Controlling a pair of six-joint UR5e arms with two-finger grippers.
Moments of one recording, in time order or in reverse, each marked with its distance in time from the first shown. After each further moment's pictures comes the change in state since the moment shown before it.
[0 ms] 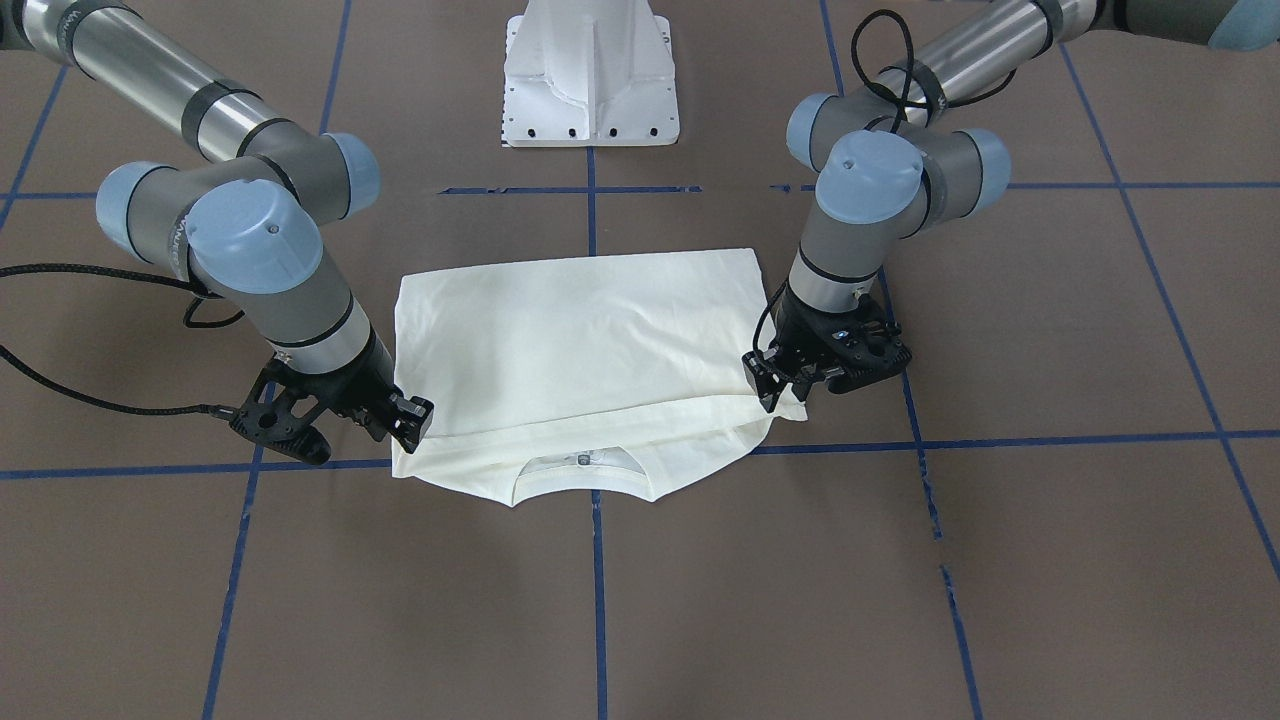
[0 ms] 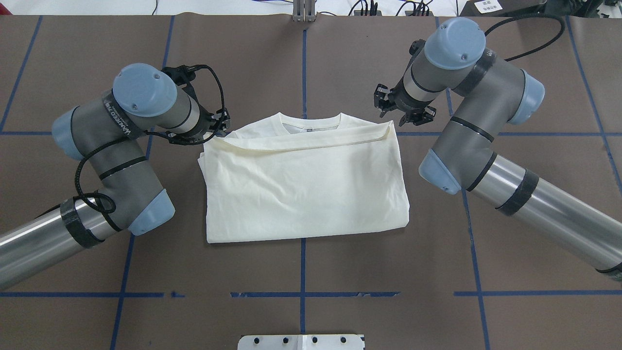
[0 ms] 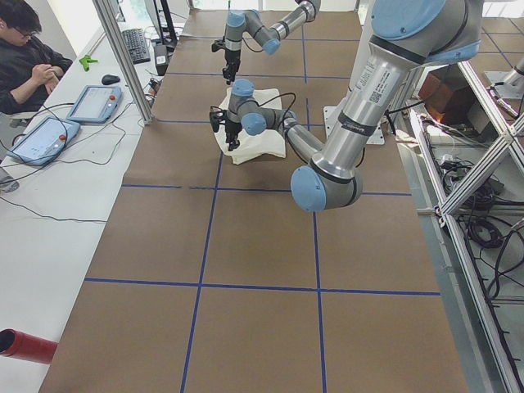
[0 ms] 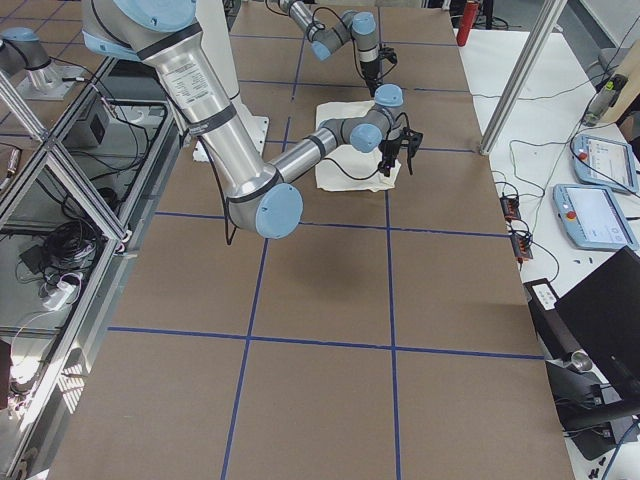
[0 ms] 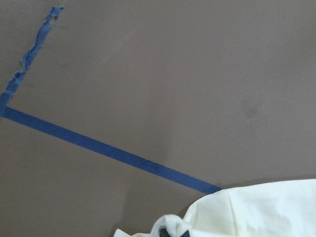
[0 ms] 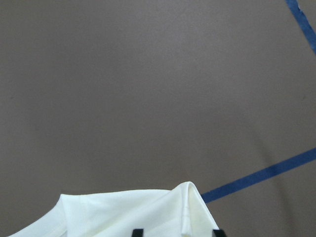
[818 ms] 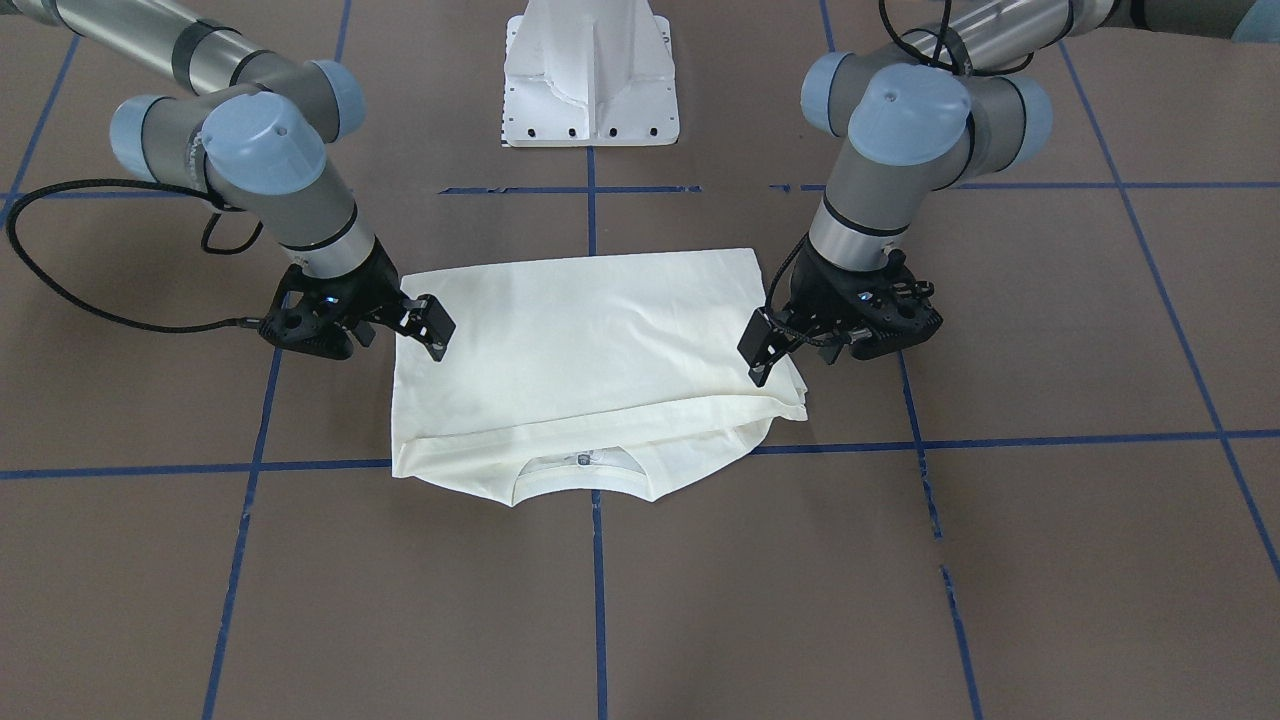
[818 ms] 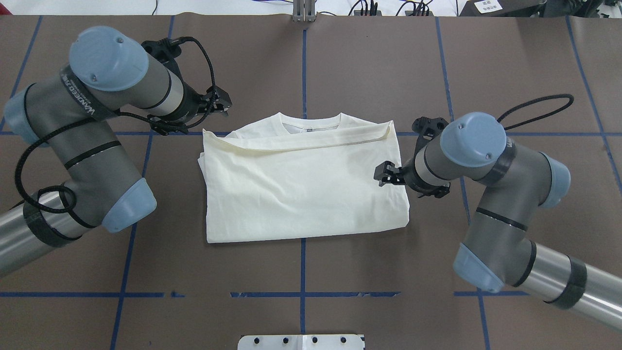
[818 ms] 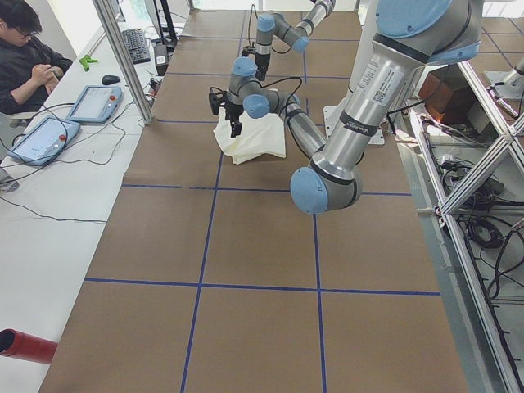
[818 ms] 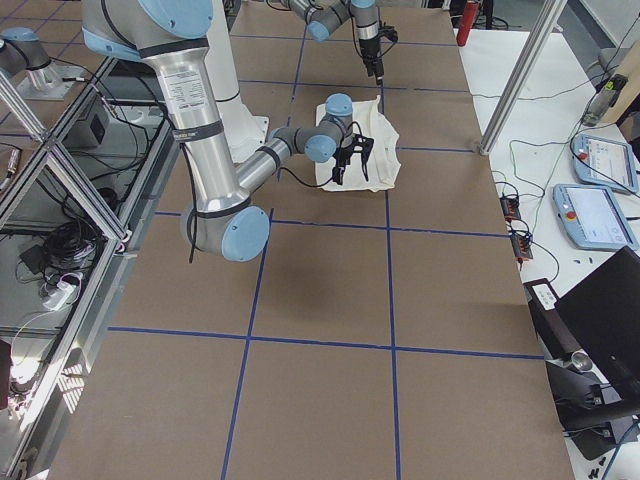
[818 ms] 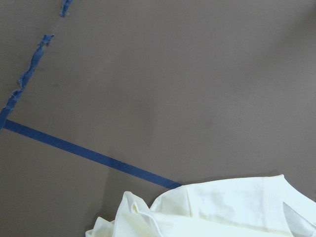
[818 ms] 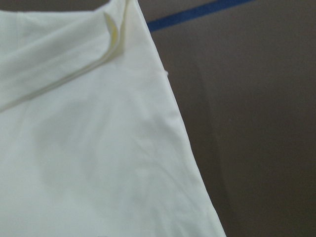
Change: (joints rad) left arm -0.045 0.014 -0.210 0.153 -0.059 0.005; right arm -0.225 -0.281 0.322 -0.001 -0.077 0.007
